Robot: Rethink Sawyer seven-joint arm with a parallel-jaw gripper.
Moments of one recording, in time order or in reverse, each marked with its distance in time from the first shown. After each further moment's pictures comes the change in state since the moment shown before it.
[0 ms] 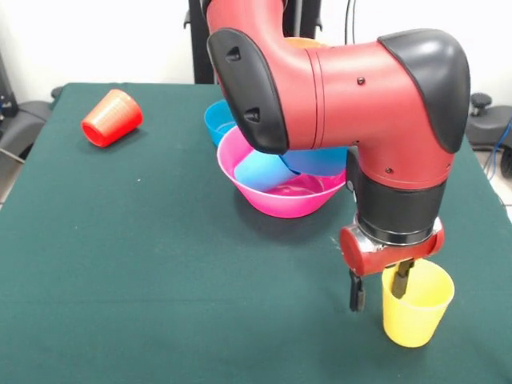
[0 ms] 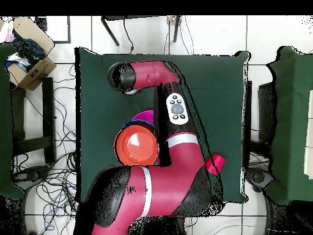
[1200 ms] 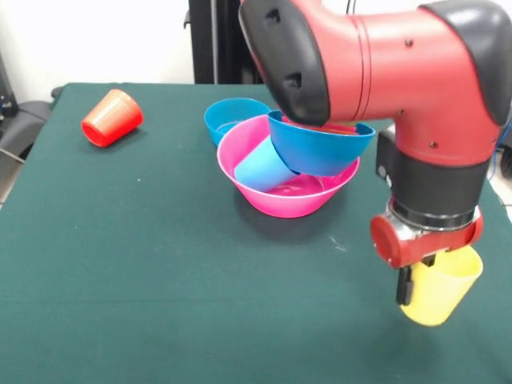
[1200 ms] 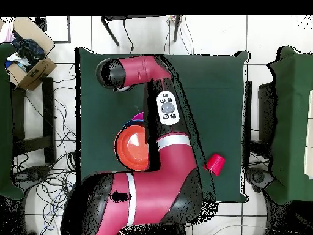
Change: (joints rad) arm 0.052 -0.057 -0.031 -0.004 0.026 -0.018 0.000
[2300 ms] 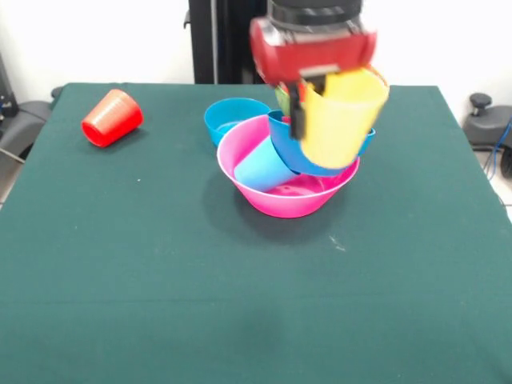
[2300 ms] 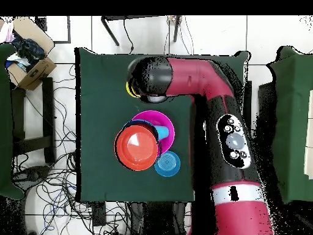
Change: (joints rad) arm -0.242 -0.420 0.046 0.399 0.091 0.169 0.000
